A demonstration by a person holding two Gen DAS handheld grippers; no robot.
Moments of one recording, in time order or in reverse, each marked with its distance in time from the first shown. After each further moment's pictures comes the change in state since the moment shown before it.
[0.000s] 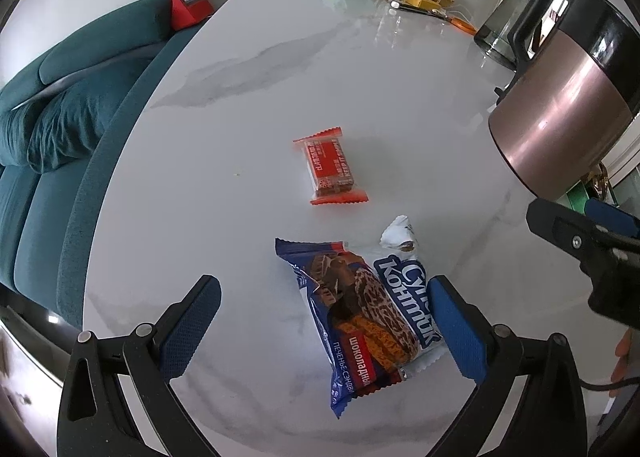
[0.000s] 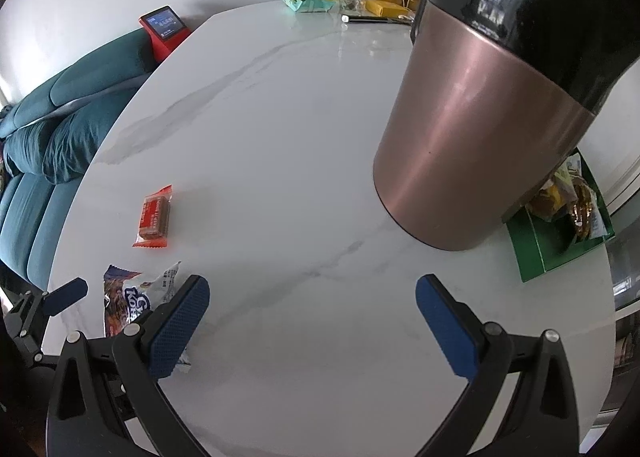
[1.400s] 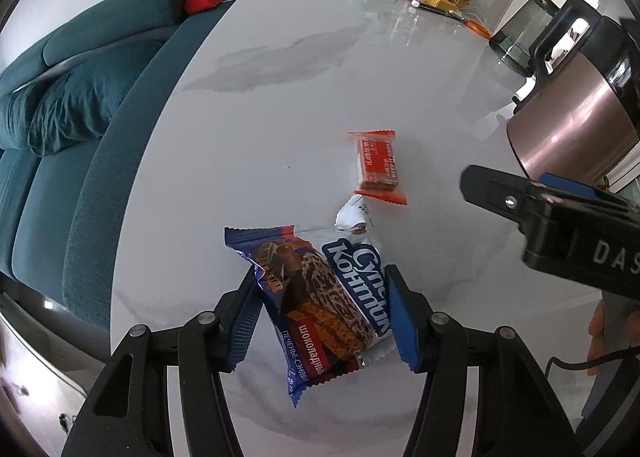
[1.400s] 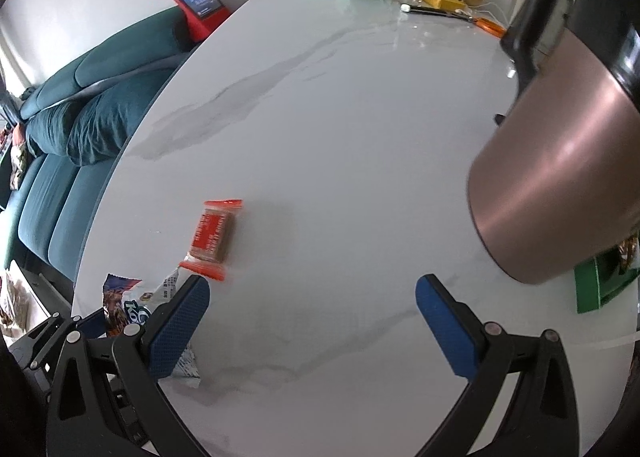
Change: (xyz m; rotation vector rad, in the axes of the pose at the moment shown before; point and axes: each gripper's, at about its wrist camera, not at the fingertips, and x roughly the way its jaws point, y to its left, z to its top) left arm -0.003 0.030 0.003 -0.048 0.041 -0.011; right arm 0.037 0.068 0.030 -0.067 0.062 0.110
